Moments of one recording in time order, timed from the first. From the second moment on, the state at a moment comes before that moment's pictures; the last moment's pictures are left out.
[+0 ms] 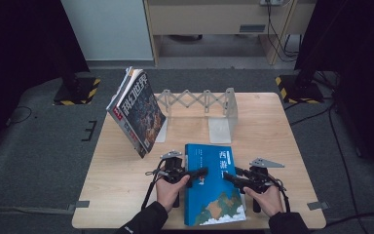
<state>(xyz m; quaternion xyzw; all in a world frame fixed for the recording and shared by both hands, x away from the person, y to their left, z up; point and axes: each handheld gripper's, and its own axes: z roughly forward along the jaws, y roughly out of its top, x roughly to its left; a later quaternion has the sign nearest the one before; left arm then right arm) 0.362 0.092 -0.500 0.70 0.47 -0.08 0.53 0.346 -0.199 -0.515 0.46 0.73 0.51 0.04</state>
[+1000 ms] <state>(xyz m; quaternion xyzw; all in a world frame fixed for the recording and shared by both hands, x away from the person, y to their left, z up) 0.360 0.114 -0.441 0.71 0.43 -0.06 0.55 0.345 -0.219 -0.499 0.43 0.68 0.59 0.06</state>
